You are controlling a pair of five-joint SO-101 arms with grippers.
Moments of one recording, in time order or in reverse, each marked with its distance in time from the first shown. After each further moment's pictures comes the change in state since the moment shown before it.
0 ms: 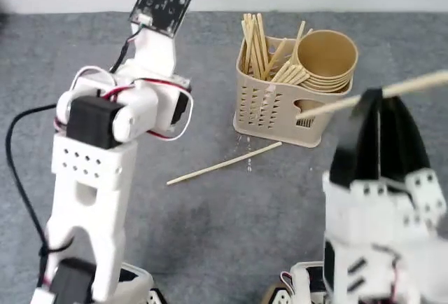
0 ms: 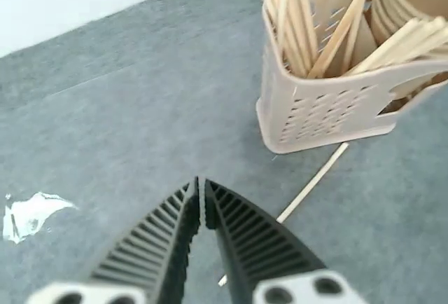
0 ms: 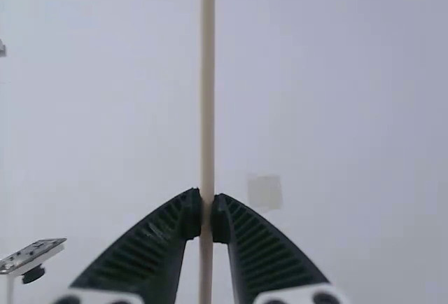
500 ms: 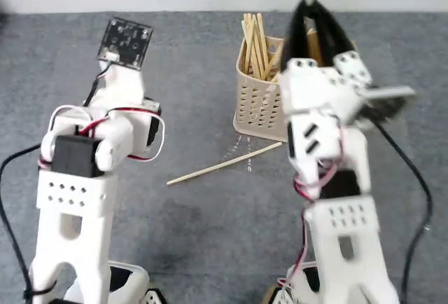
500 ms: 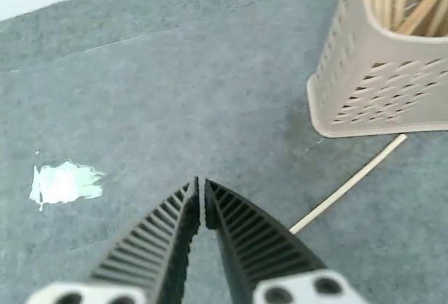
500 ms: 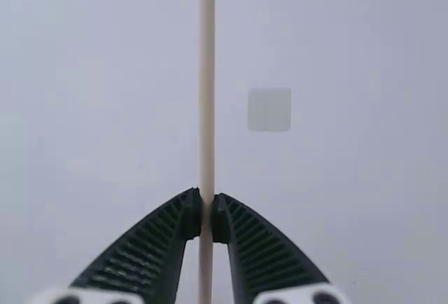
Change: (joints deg) left arm -8.3 -15.3 26.7 -11.8 -0.4; right arm -5.4 44.5 0.4 -33.5 10.9
